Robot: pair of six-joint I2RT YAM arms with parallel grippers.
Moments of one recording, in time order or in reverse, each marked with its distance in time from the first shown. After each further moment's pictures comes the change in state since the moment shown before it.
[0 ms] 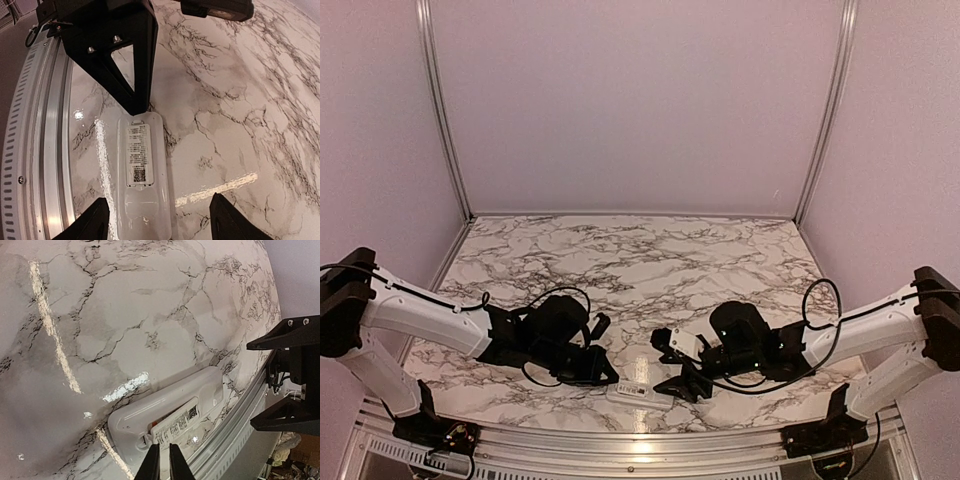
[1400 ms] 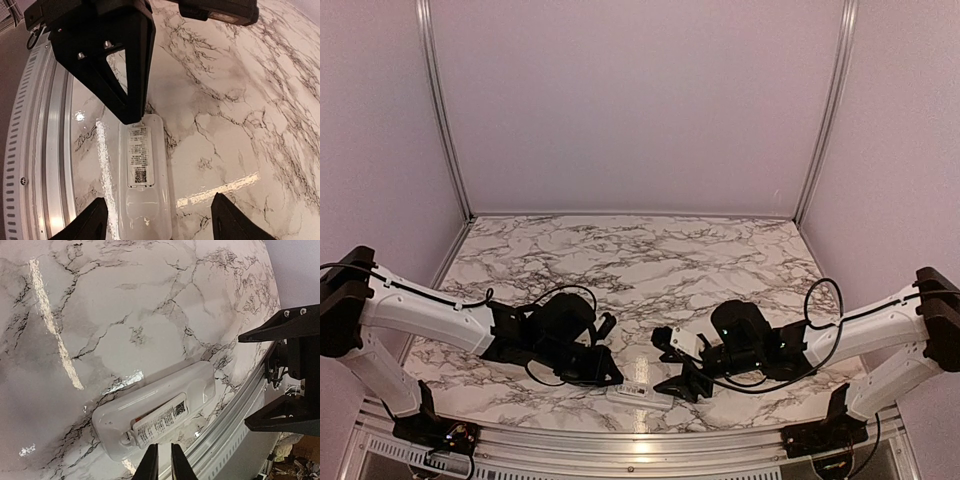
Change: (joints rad) left arm -0.024 0.024 0.060 -0.065 0.004 0.006; right arm -0.003 -0.011 0.000 -0.002 -0.005 0.005
